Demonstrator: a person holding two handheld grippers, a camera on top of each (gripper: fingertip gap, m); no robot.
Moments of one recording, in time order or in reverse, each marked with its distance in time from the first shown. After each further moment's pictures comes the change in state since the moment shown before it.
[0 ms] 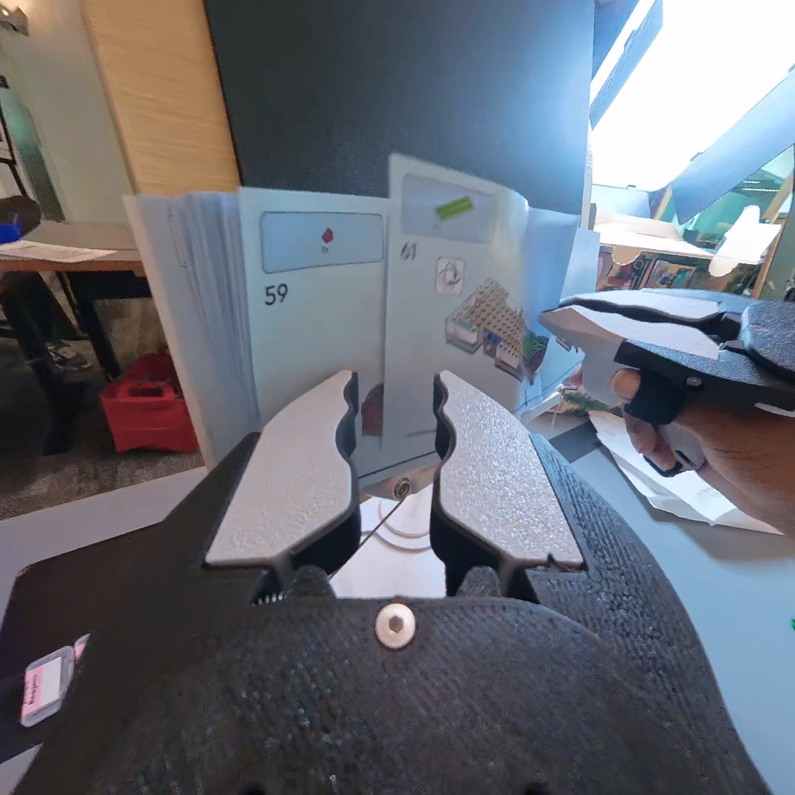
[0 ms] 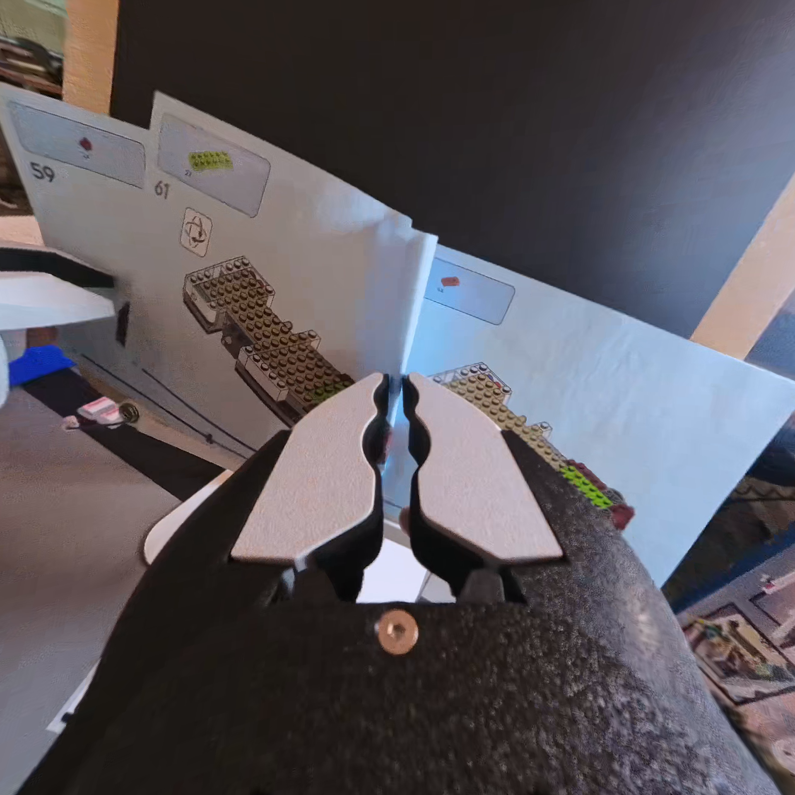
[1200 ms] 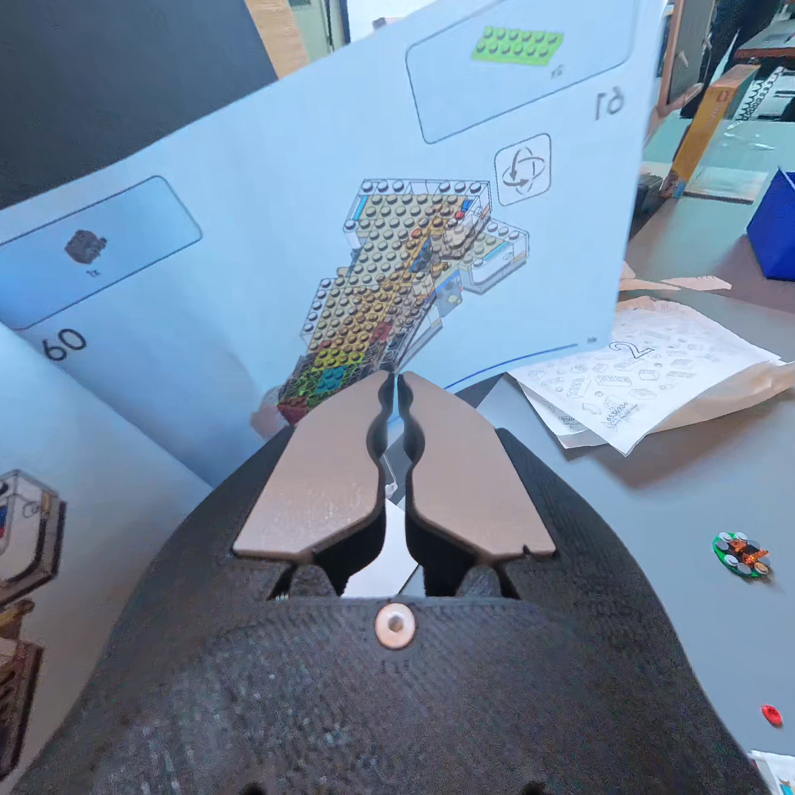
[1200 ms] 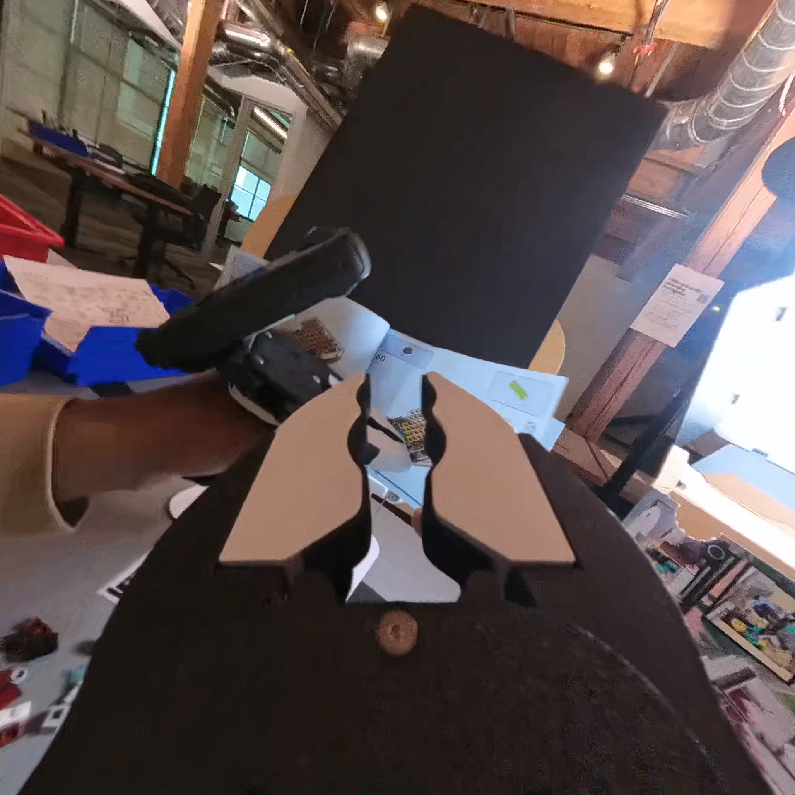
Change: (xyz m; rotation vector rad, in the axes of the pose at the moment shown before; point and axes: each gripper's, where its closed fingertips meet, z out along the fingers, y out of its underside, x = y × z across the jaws) left arm 0.161 0.043 0.105 -0.298 0.272 0.243; right arm 0.004 -0.051 -0.147 0.284 -0.006 -0.182
